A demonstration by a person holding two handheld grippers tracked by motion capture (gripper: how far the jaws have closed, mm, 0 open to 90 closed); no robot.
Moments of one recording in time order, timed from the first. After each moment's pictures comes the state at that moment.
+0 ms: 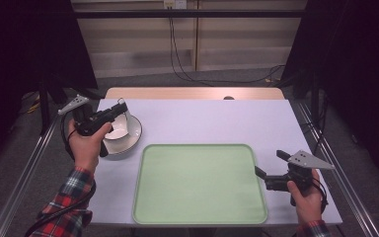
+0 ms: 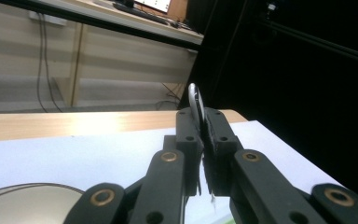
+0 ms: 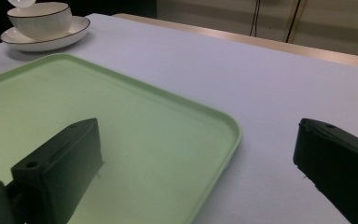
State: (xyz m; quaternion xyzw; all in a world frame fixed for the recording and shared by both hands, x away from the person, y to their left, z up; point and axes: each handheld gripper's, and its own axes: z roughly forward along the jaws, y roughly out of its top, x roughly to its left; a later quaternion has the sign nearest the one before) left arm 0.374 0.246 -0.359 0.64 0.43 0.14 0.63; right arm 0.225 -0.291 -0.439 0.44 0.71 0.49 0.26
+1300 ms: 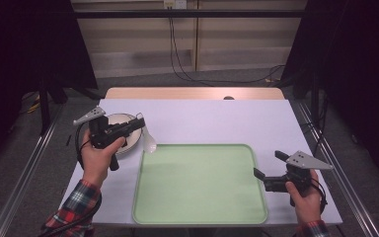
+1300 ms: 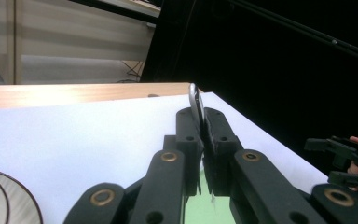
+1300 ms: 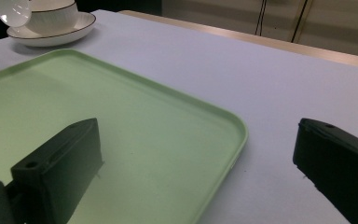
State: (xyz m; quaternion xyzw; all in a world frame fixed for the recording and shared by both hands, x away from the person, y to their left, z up) left arm 0.349 0.215 -0.373 0.67 0.38 0.06 0.63; right arm 0.225 -0.288 -0.440 0.43 0.72 0.48 0.26
